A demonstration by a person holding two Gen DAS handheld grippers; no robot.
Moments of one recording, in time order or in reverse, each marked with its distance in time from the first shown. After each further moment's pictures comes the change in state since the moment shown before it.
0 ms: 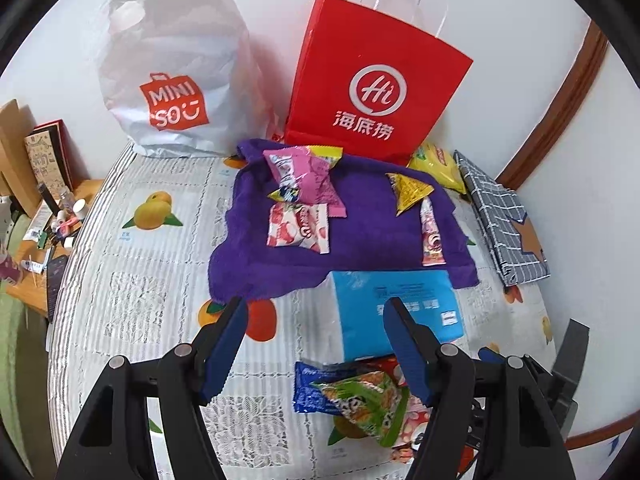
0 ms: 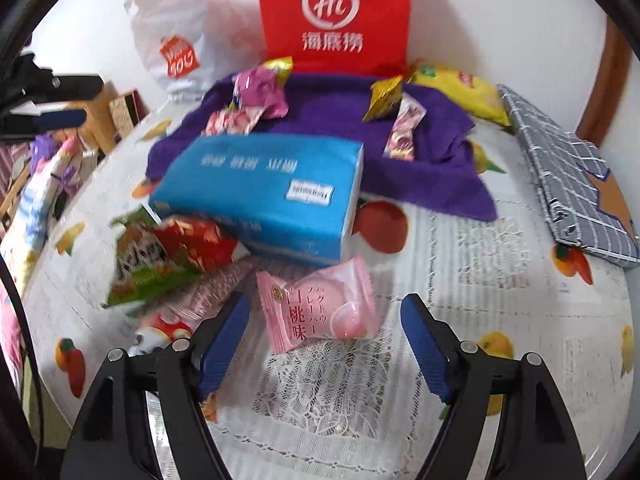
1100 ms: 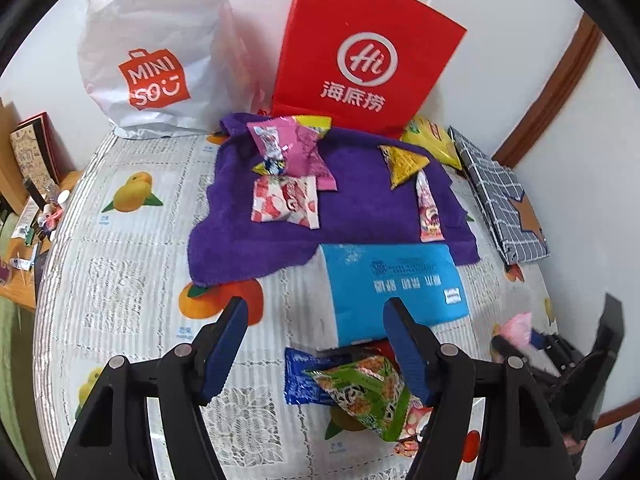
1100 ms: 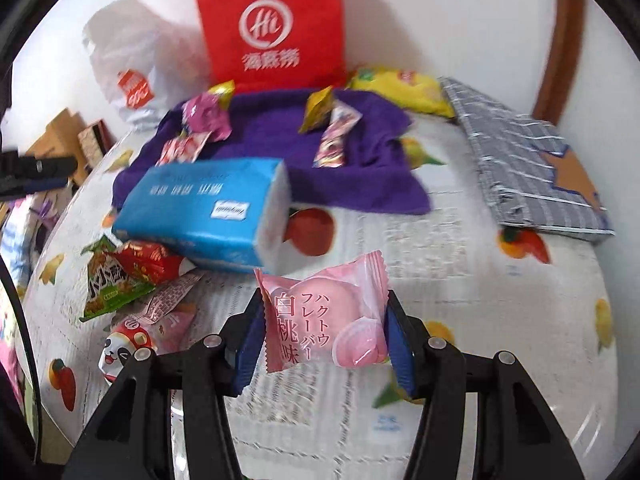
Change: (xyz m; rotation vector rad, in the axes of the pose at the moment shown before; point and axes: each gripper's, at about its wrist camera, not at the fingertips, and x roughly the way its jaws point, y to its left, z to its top) left arm 0.023 -0.009 -0.015 0.037 0.061 -0.029; right arm -0.041 -0.046 -0.004 0.136 -0.064 -0.100
